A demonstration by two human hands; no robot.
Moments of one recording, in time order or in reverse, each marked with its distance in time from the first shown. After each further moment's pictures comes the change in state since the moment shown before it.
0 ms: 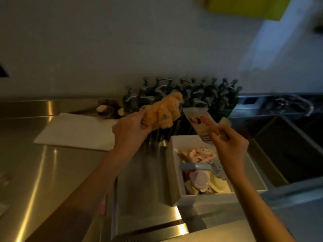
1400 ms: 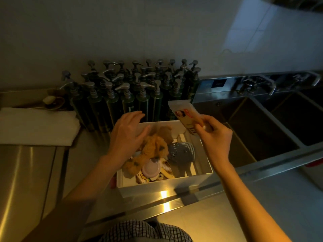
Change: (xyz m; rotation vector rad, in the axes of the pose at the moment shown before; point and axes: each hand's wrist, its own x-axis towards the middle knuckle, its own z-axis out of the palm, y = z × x) left_hand -0.038 0.107 0.132 -0.058 -0.126 0.194; right_hand 0.023 0.109 -0.105 -0.027 -0.005 -0.024
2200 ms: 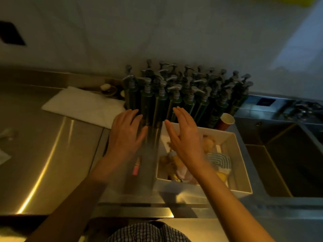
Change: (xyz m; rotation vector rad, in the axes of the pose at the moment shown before) left_hand -0.060 -0.080 -0.073 0.419 0.213 -0.088; right_hand -0.030 -0.112 0.135 -0.126 -0.364 -0.256
